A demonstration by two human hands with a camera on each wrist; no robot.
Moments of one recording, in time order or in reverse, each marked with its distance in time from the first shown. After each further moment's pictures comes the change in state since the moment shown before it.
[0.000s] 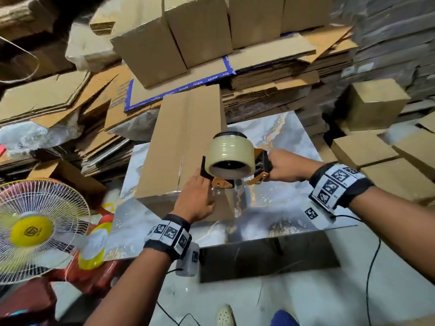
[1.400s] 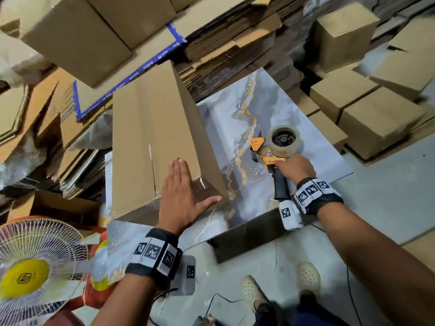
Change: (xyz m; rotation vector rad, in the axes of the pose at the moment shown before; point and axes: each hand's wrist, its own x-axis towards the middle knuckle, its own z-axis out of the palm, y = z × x) left_hand 0.001 -0.007 0.021 -0.024 0.050 0.043; right_hand -0.008 0.086 0.135 0.595 0.360 0.944
